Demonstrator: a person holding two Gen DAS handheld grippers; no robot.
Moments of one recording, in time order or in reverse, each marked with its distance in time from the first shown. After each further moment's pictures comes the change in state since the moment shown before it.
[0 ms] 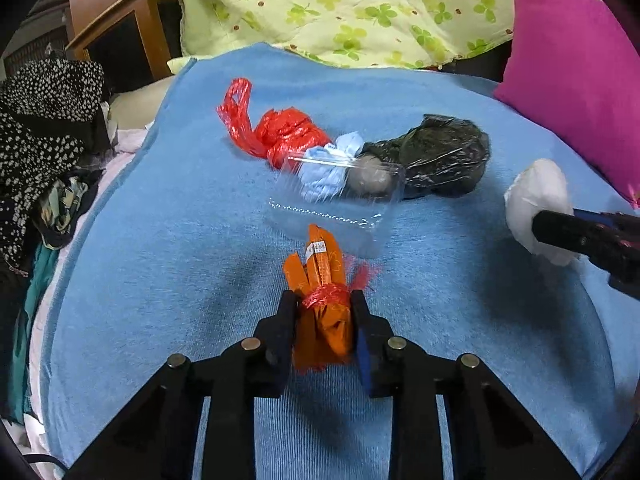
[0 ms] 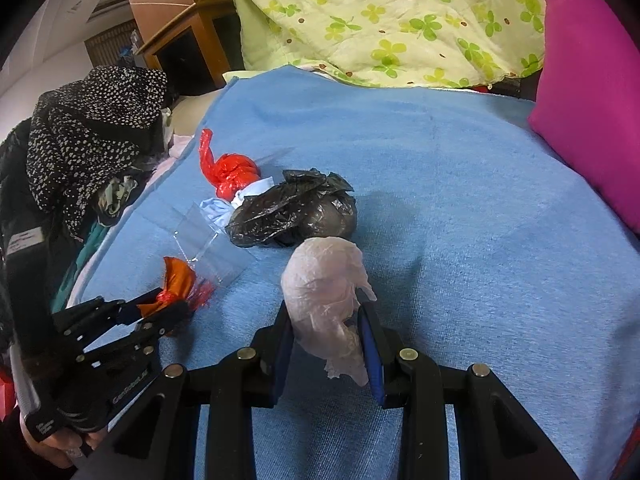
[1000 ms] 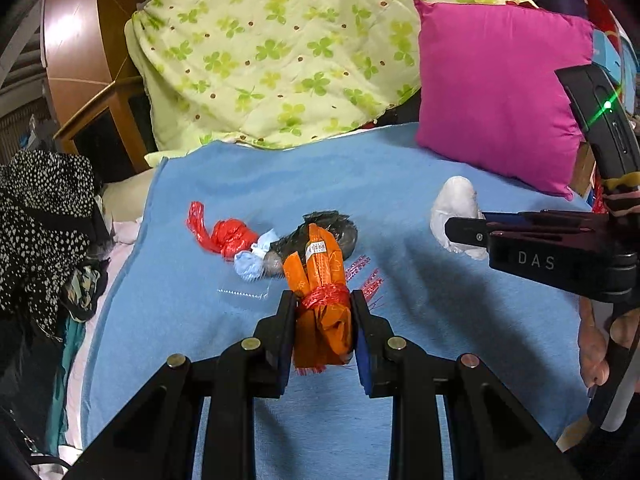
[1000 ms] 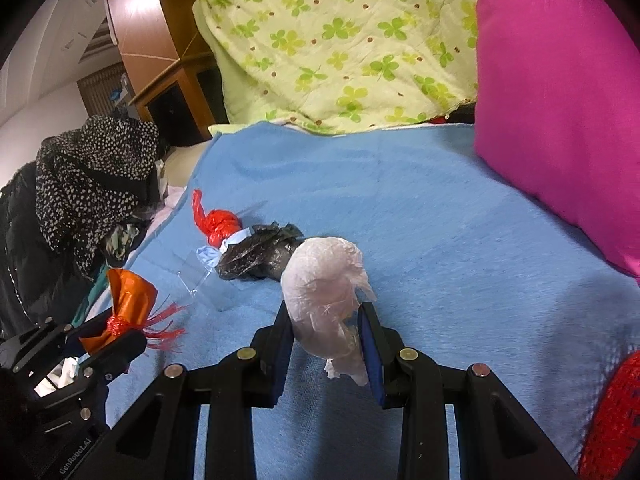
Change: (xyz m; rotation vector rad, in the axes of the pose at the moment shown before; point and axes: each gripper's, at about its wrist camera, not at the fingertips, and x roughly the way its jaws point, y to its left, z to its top) left arm -0.116 -0.086 0.009 0.164 -0.203 -0.025; right arm -0.083 -0.047 -0.008 0.080 -0.155 -0.016
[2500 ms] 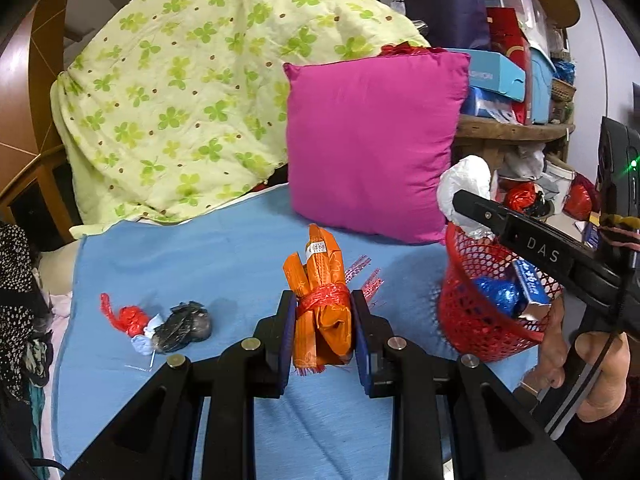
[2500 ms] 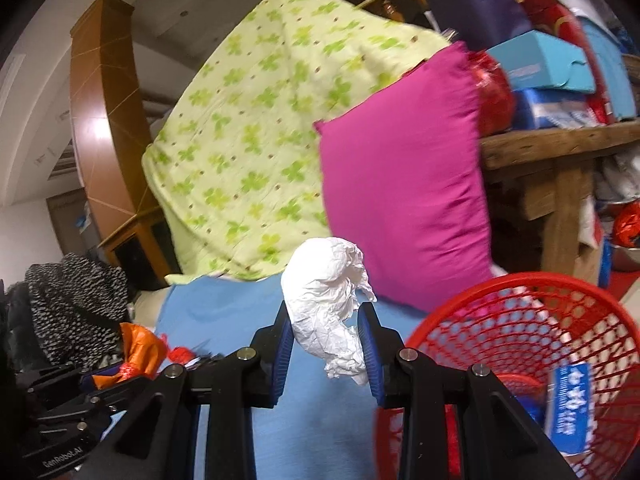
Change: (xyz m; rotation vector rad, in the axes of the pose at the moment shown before) left arm -0.086 -0.125 0.062 0.113 -0.144 -0.280; right arm -0.205 -0.114 -0.025 0.209 -0.484 -0.182
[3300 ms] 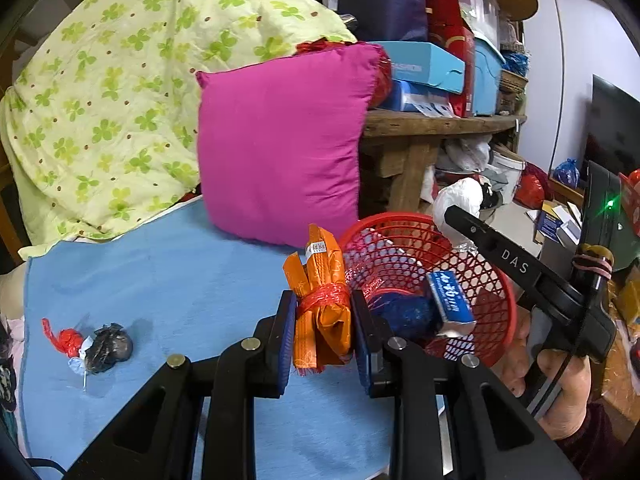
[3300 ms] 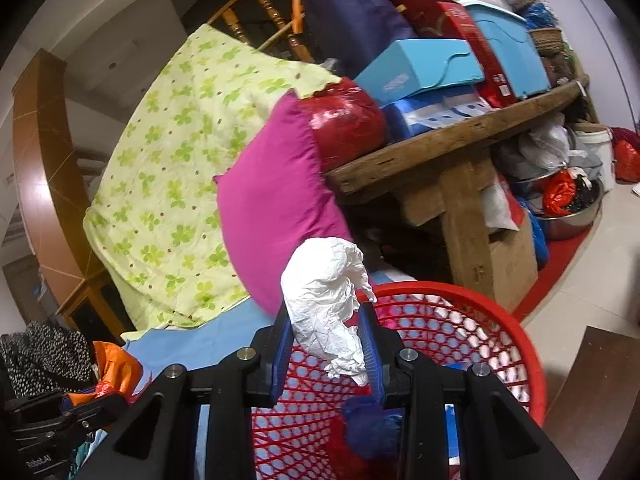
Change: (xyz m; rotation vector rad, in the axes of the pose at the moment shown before) left arm 0.009 -0.090 0.029 0.060 0.017 -0.183; right arm -0.059 -0.107 0.002 0.203 -0.098 -0.188
